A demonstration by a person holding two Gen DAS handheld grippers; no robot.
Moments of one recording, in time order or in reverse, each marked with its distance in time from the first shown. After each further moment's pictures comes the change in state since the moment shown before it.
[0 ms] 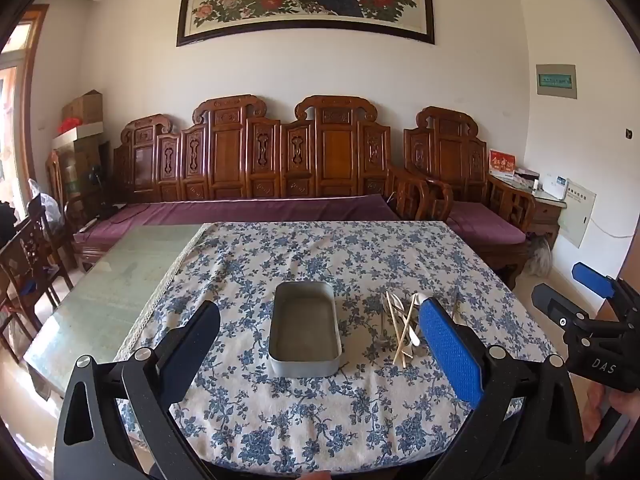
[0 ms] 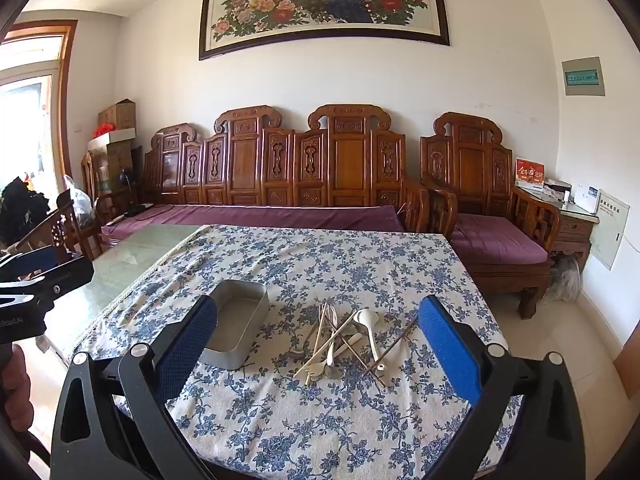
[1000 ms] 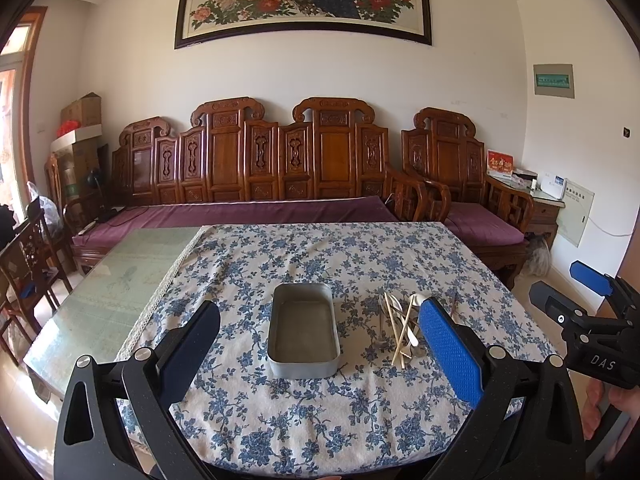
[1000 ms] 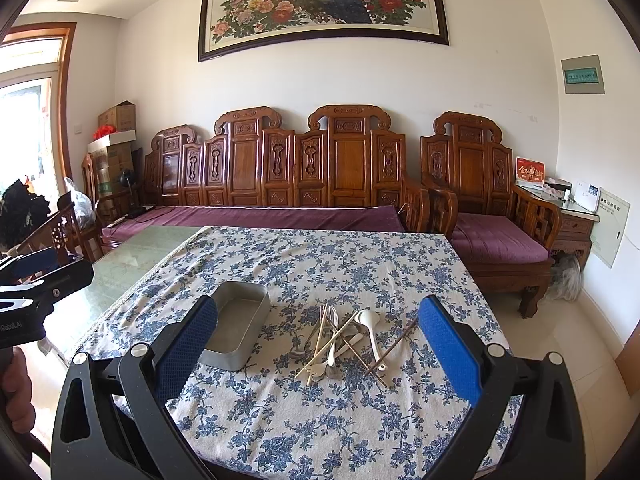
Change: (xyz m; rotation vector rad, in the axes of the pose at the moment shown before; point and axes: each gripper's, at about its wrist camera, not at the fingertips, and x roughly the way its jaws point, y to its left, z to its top) left arm -0.003 -0.003 0.002 0.001 -0.006 -0.004; right arm -0.001 0.001 0.001 -0.004 -0.001 -0.001
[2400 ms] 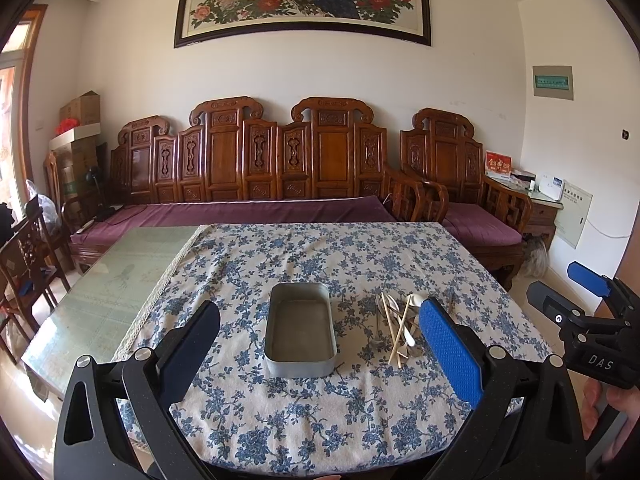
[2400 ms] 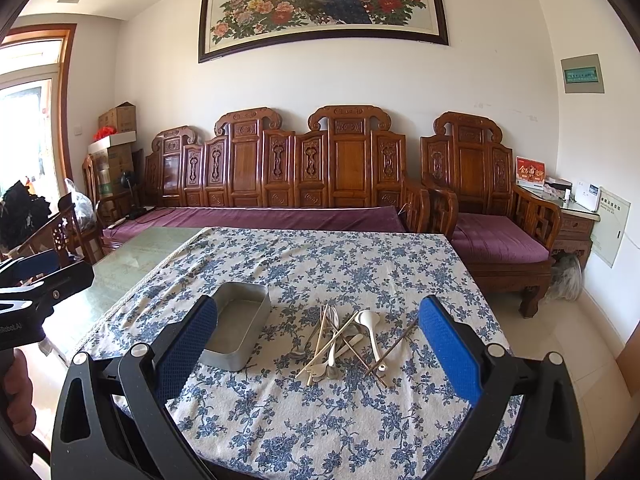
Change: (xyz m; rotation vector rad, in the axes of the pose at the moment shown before) left arm 0.003 0.000 -0.002 -0.008 0.002 -0.009; right arm -0.001 -0.003 0.002 0.006 -0.002 0.002
